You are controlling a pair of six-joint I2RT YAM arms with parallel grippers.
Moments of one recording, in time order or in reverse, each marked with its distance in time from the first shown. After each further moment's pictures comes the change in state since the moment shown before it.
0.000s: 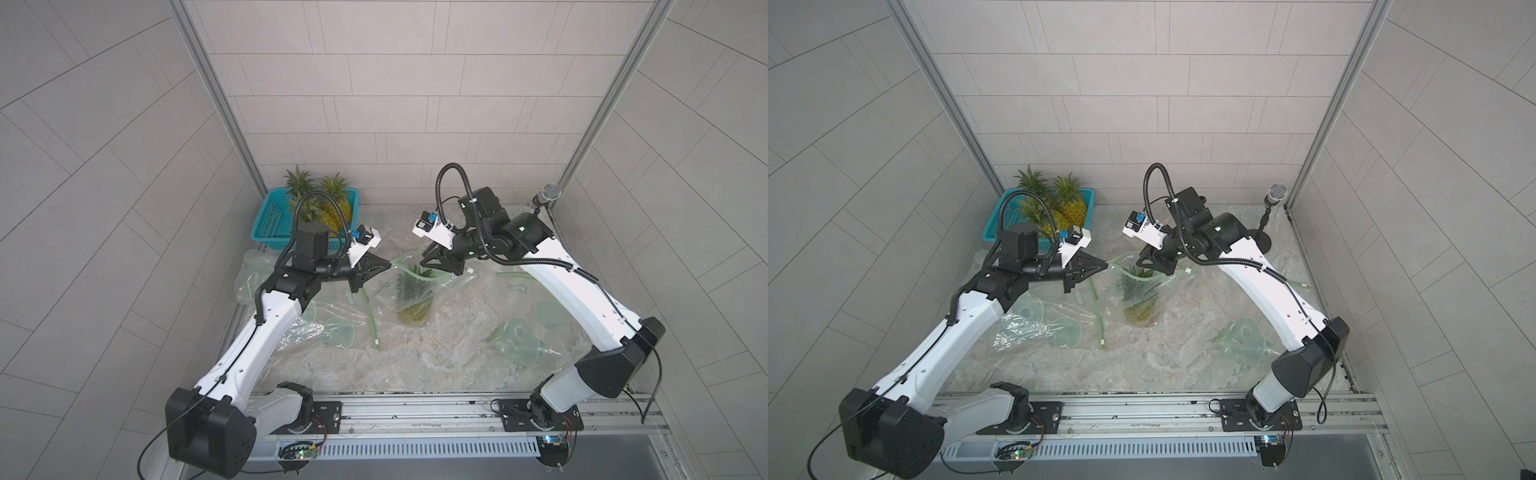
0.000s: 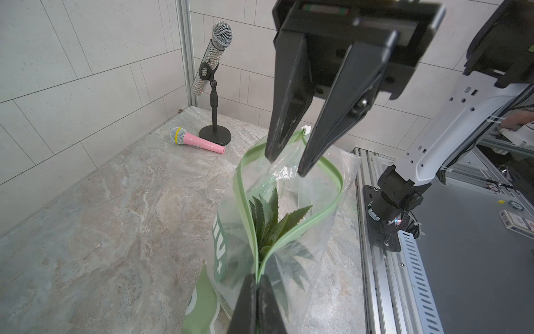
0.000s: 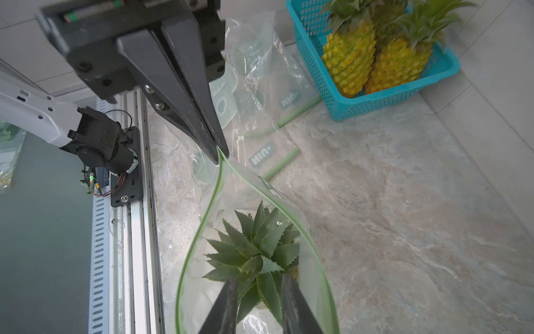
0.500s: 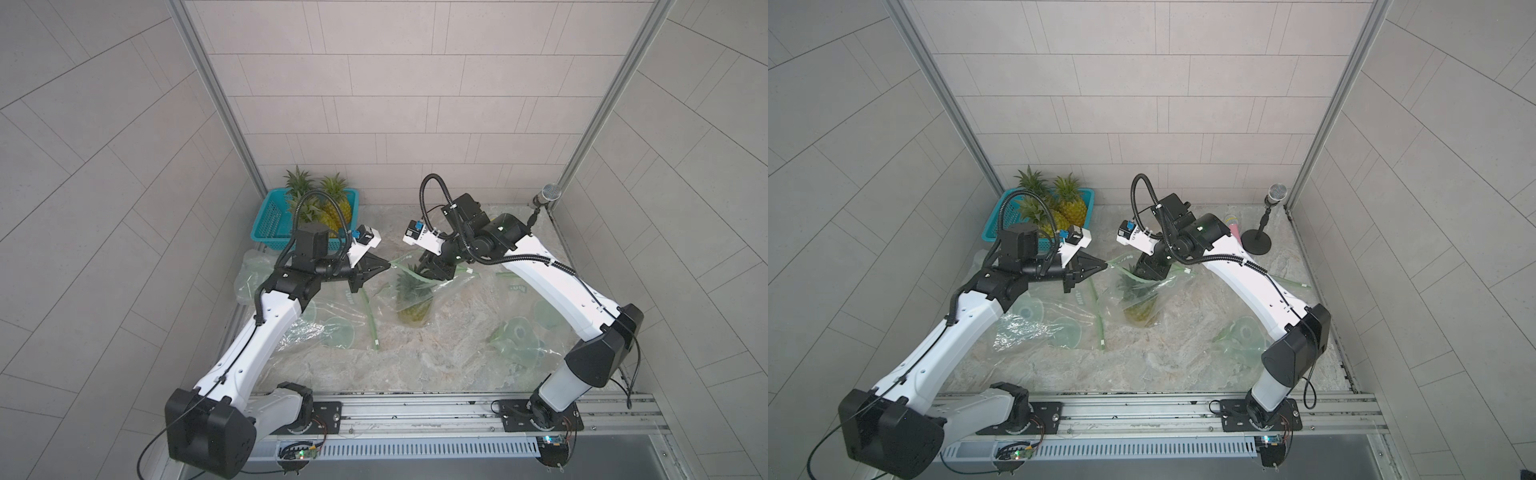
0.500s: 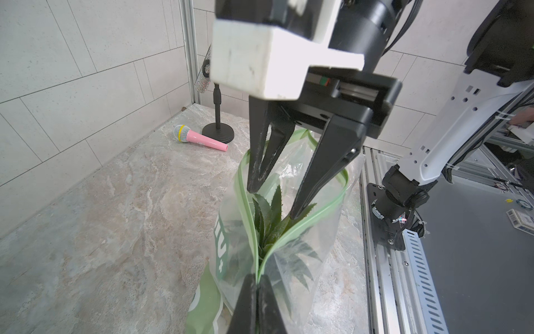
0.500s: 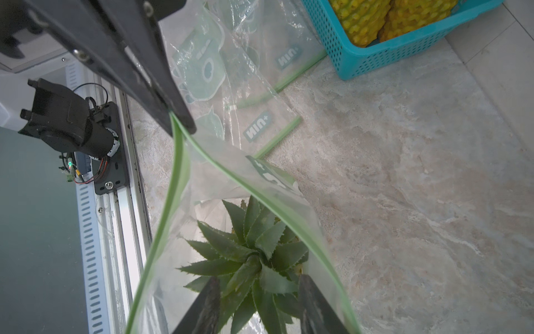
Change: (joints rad) left arm 0.000 0.000 0.004 -0.011 -0.014 0.009; right arm 0.039 0.060 -0.006 -0.019 0.095 0.039
